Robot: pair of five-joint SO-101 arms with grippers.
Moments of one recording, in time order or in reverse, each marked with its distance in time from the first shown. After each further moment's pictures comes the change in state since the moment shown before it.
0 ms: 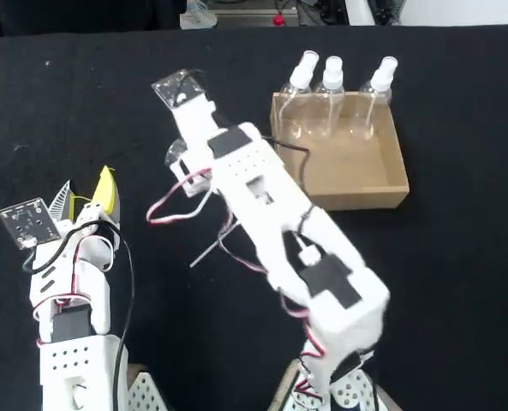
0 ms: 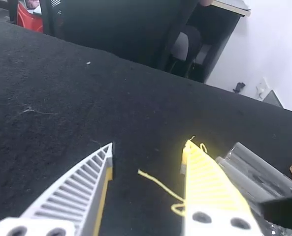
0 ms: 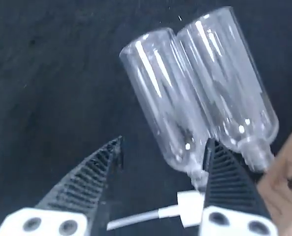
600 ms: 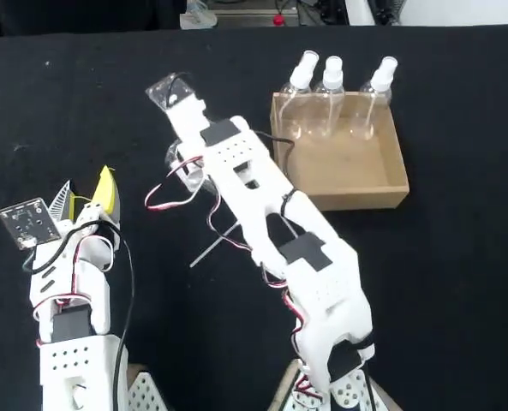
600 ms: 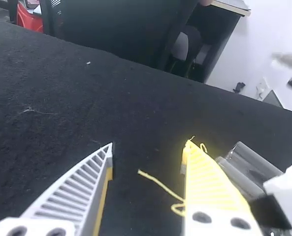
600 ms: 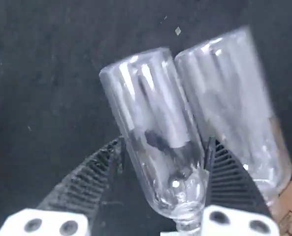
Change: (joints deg) left arm 0.0 0.0 0.0 0.0 0.0; right arm 1.6 13.5 -9.8 0.0 8.4
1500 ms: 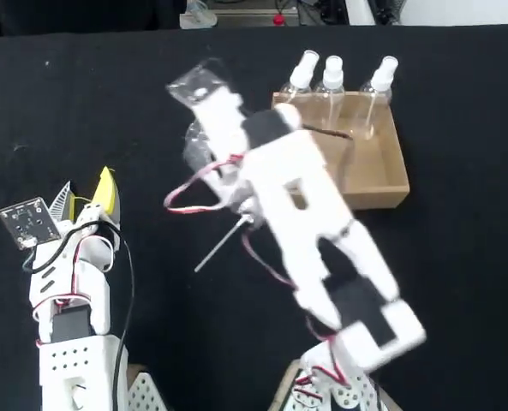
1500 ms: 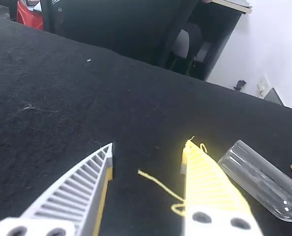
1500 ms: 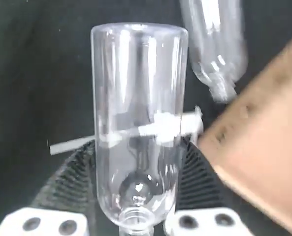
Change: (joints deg) left arm 0.0 0.0 0.0 0.6 0.0; right arm 4.4 -31.2 8.7 27.9 2.6
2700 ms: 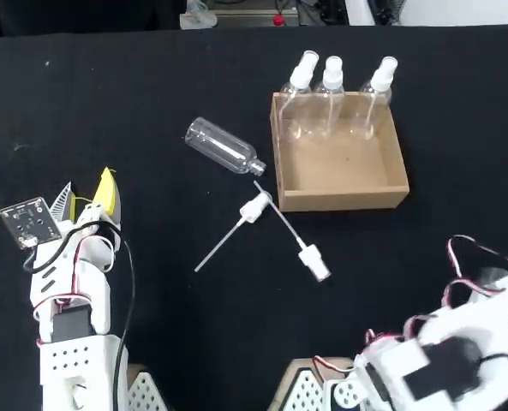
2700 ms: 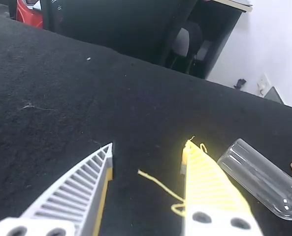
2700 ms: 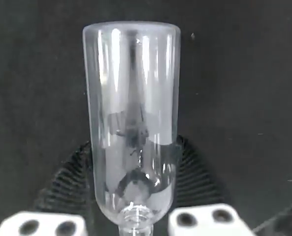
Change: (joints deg) left arm 0.1 0.0 0.0 0.4 0.0; right arm 93.0 -10.8 51.3 -38.4 20.0
